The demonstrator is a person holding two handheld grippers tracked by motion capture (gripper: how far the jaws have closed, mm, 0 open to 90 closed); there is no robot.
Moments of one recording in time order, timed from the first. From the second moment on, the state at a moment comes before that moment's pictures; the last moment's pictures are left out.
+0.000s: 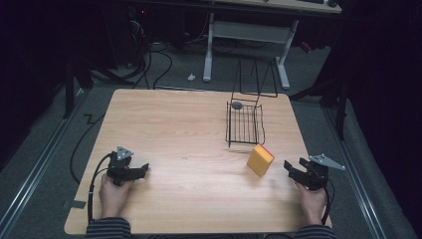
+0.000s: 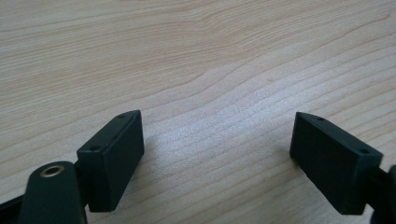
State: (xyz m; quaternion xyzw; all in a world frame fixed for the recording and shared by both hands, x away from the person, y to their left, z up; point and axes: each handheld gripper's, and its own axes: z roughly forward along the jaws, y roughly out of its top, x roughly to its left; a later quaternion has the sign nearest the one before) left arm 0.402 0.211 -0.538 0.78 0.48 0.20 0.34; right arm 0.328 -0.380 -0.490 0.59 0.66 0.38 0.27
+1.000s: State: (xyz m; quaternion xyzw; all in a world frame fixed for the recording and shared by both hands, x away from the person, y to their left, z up) left arm 0.402 0.211 -0.538 0.78 0.48 0.20 0.34; right arm 0.289 -0.359 -0.494 0.55 0.68 0.41 0.26
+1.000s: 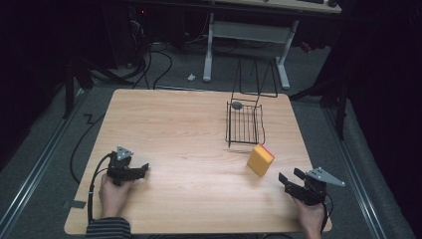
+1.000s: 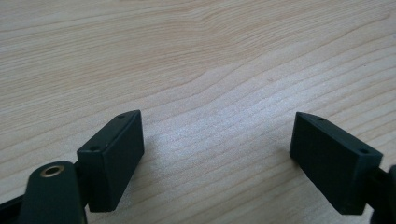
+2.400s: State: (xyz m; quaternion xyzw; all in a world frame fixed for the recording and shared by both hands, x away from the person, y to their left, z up) left arm 0.402 0.211 -0.538 0.78 0.48 0.20 0.34; right arm 0.336 -0.306 -0.499 0.51 0.72 0.41 0.23
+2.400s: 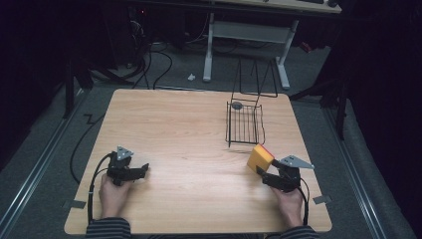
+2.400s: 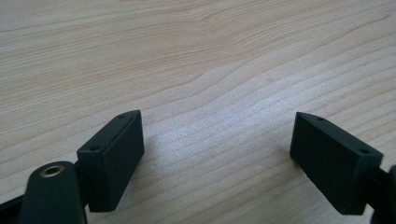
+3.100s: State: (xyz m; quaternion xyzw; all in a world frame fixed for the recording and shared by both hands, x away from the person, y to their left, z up) left arm 0.402 0.211 -0.538 0.78 0.48 0.20 0.34; right arm 0.357 -0.300 -0.516 0.51 0.74 0.39 0.21
